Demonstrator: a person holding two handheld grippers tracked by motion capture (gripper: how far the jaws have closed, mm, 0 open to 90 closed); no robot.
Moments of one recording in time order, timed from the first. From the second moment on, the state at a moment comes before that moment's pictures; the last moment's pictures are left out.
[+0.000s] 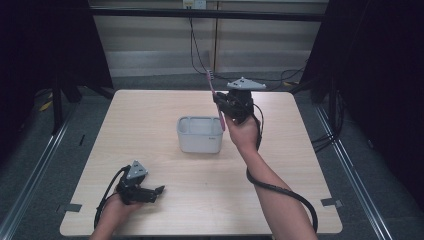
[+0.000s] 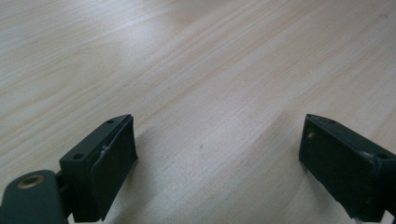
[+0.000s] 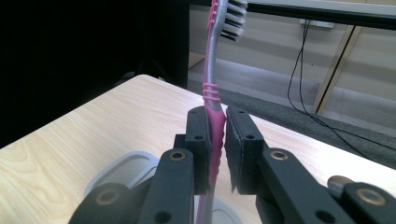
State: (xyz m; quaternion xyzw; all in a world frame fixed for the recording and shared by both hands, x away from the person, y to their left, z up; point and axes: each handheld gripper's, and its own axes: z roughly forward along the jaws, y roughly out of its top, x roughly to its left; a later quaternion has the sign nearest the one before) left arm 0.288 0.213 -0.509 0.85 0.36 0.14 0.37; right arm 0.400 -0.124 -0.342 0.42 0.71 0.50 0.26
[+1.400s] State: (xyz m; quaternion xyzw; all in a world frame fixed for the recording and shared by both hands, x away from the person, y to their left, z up) left arm 0.288 0.213 -0.509 0.85 0.35 0.14 0.37; right arm 0.422 -0.112 -0.369 0.44 0.71 0.49 0.26
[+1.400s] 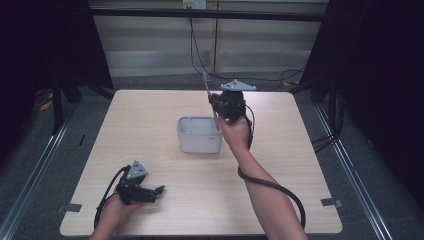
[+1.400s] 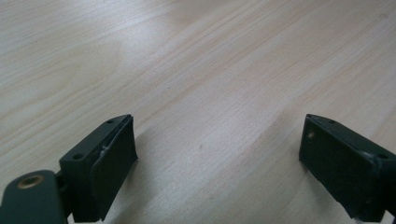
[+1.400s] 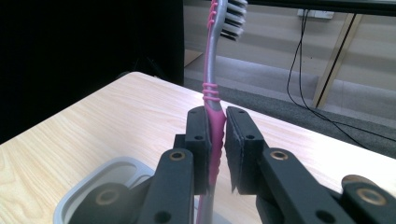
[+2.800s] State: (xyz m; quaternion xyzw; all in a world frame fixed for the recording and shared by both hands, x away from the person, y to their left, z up) left arm 0.288 0.214 -0.508 0.85 0.35 0.14 0.36; right arm 0.407 -0.120 -0.386 0.43 0.71 0.50 0.26
